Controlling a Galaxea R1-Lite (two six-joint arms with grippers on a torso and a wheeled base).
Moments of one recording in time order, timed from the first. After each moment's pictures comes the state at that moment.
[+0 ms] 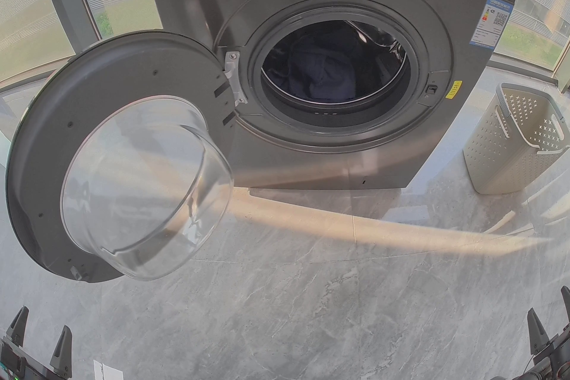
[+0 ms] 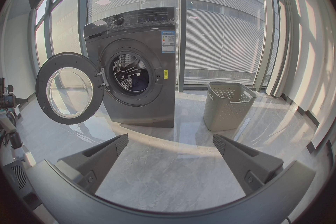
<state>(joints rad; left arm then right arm) 0.00 0.01 -0.02 0.00 0.04 -0.04 0.00 0.01 -0.02 0.00 0.01 -0.02</state>
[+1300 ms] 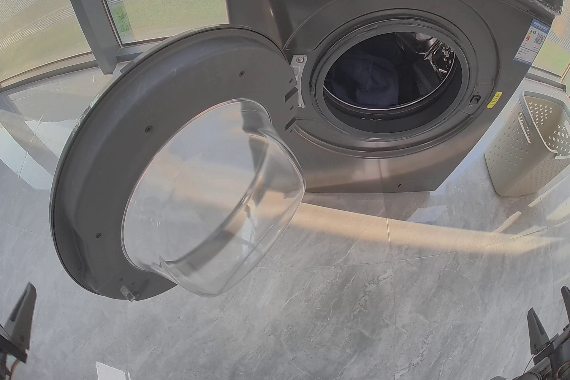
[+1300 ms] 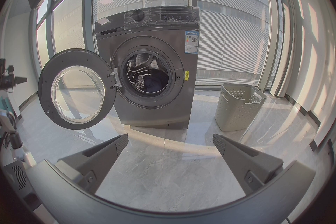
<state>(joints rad) -0.05 0.24 -0.29 -0.06 -0.08 -0.02 0.00 0.02 -0.02 0.00 0.01 -0.01</state>
